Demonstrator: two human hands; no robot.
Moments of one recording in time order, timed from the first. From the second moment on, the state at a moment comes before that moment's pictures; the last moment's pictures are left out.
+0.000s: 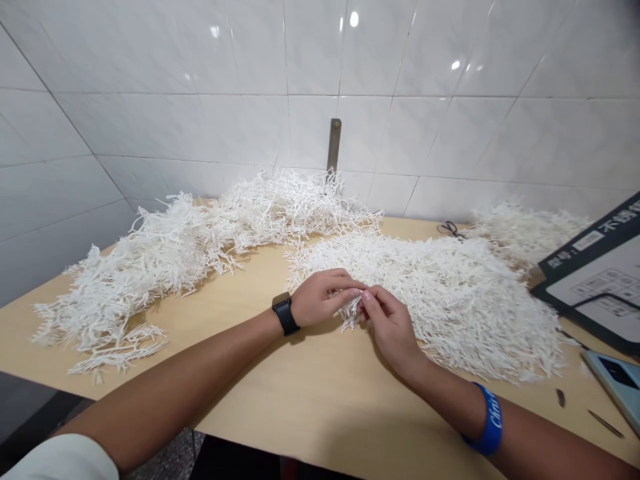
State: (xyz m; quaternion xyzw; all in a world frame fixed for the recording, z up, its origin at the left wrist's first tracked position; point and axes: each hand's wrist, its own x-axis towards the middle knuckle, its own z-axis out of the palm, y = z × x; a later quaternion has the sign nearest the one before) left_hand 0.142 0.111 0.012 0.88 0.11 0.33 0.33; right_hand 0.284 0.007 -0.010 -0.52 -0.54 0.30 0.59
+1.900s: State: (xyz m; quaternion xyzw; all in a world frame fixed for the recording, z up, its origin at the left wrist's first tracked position) left_hand 0.141 0.113 0.003 0.94 0.11 0.23 0.24; right_hand 0.284 0.011 -0.013 -0.55 -0.54 0.31 0.56
